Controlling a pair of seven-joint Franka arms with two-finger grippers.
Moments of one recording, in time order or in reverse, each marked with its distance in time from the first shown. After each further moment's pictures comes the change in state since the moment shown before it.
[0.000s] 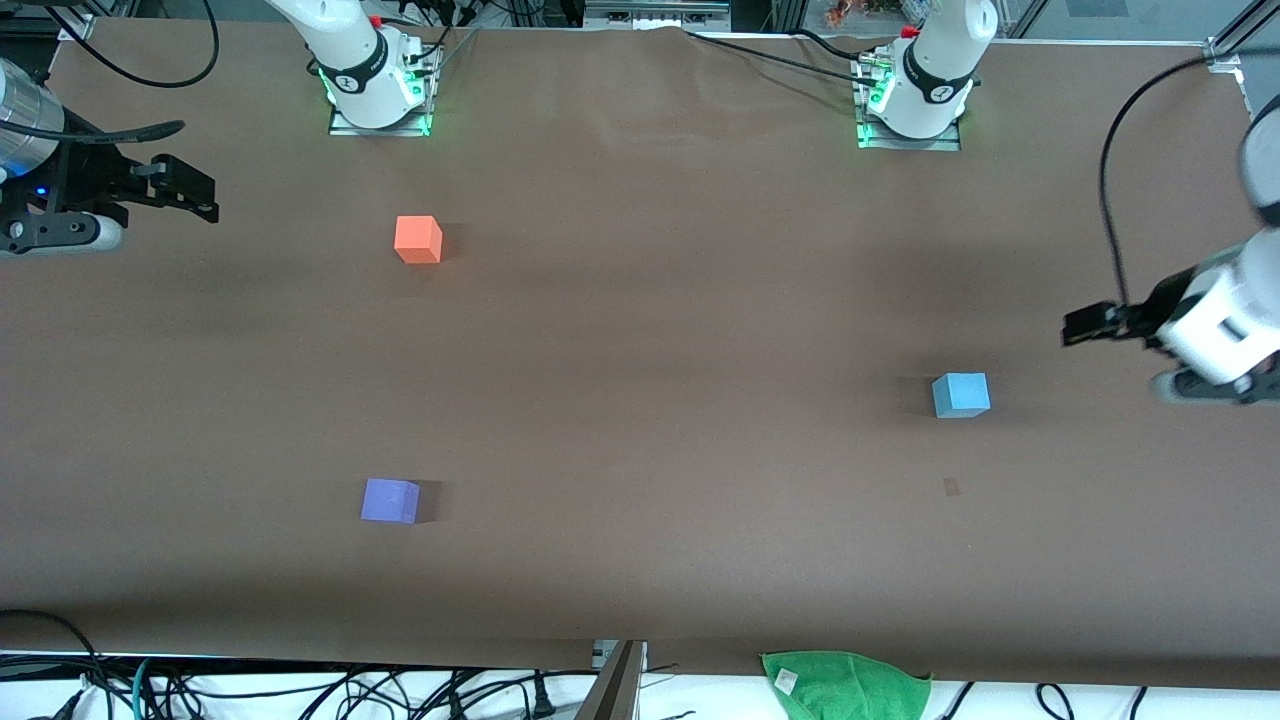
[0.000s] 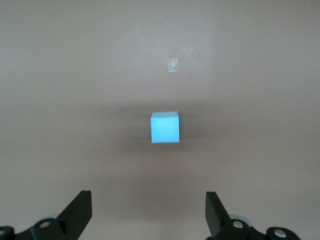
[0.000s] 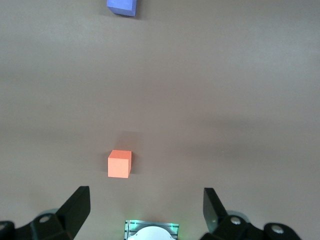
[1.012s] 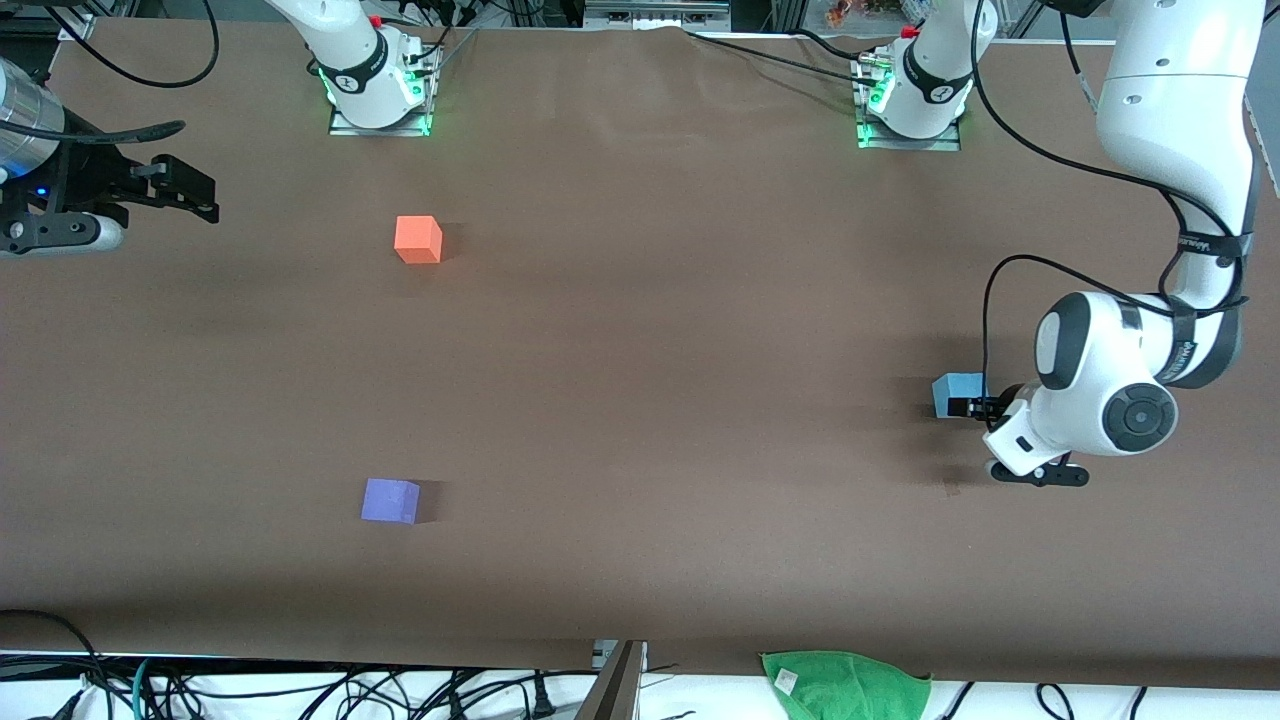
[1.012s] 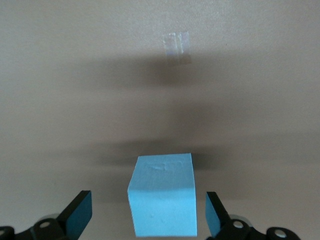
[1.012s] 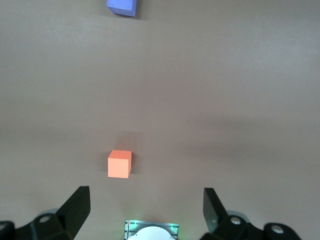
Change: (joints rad) left arm -0.020 0.321 0.009 -0.146 0.070 0.358 -0.029; right arm 0.000 0.000 0.000 0.000 0.000 0.001 0.000
